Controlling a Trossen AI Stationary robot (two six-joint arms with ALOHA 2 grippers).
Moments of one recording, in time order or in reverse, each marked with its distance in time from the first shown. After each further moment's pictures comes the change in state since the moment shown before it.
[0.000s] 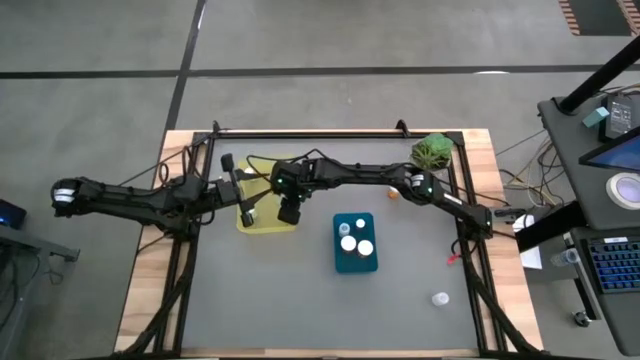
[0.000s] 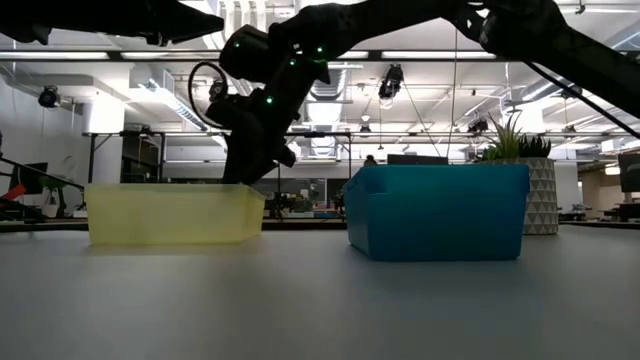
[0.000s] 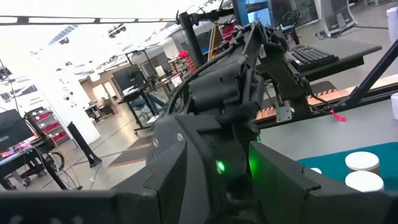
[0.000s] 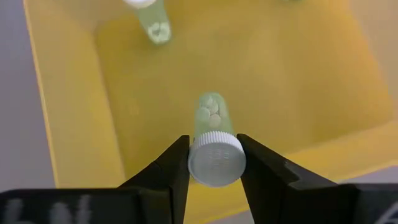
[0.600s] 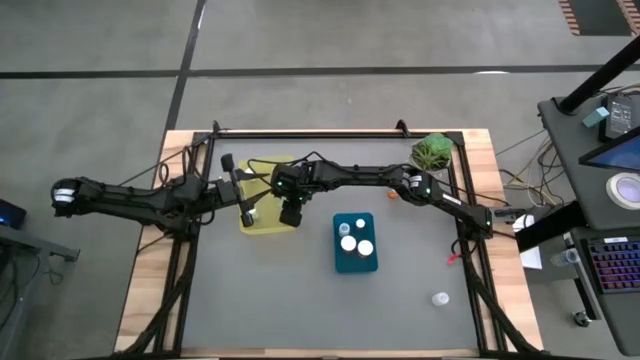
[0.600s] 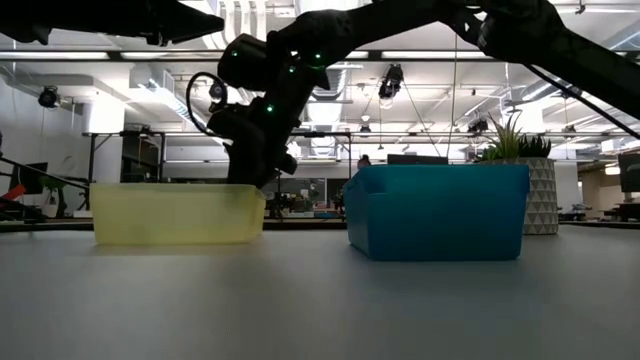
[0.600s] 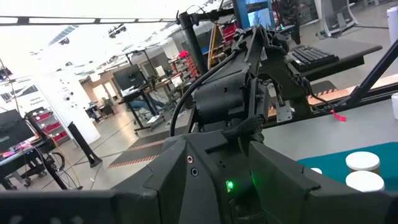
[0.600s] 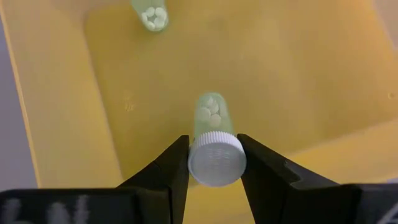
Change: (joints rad) left arm 0.000 0.002 0.000 0.001 0.000 0.002; right arm 0.000 0.017 -0.005 -0.017 -0.003 -0.004
